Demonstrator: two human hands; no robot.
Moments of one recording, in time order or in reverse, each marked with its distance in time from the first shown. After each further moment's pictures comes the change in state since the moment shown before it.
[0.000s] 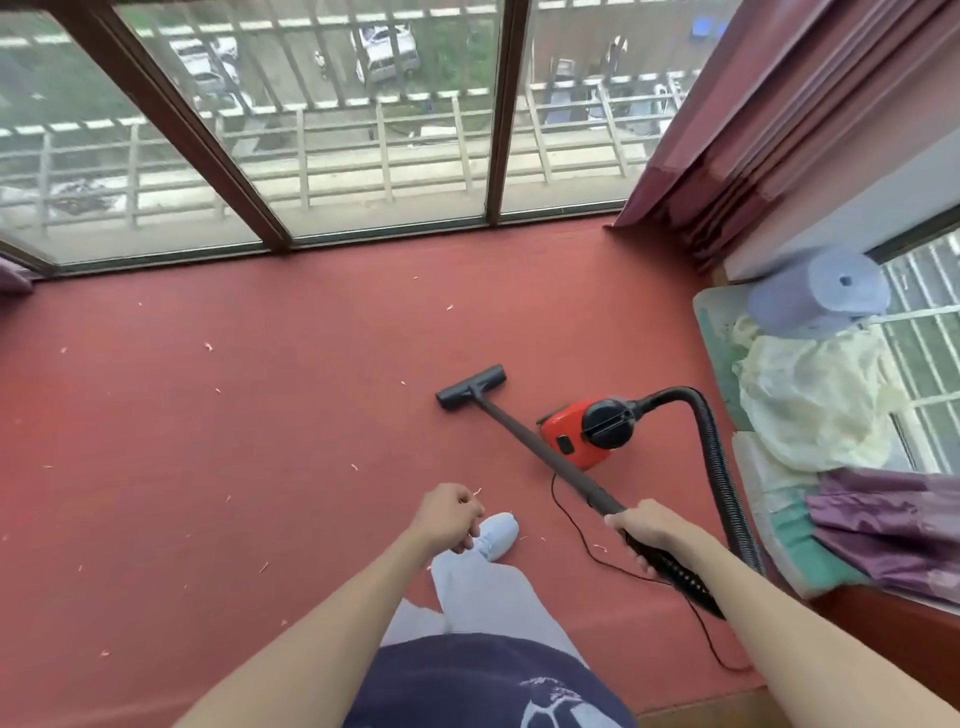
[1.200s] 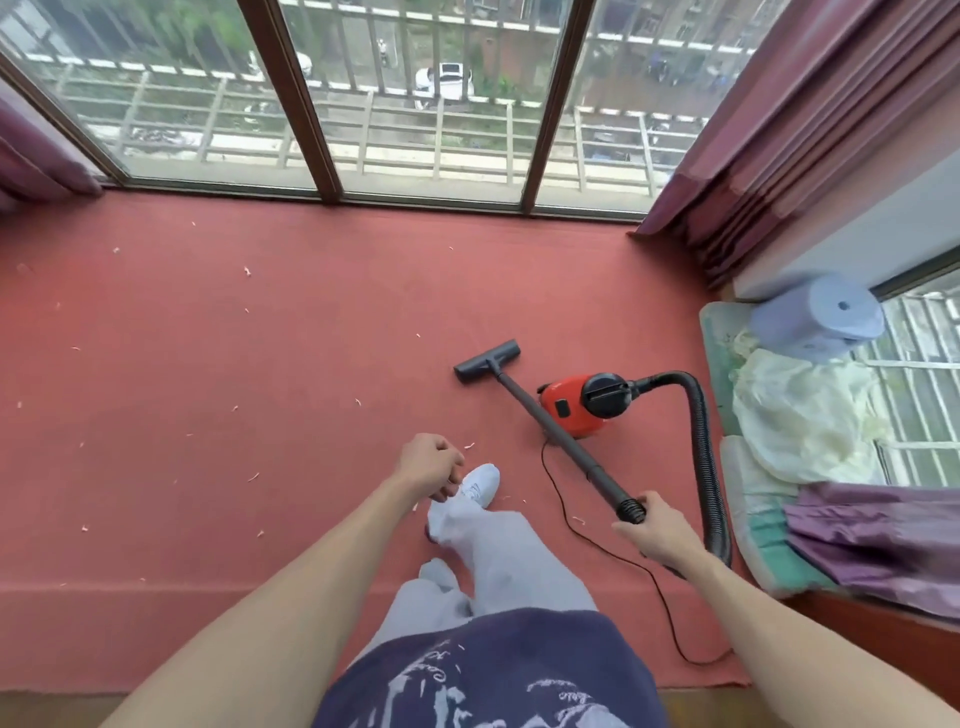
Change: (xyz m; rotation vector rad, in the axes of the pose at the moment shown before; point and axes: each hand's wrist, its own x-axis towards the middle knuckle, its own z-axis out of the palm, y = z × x) left_hand -0.093 -0.131 0.079 -0.218 0.224 0.076; right_hand 0.008 0.187 0.071 -0.417 0.359 -0.333
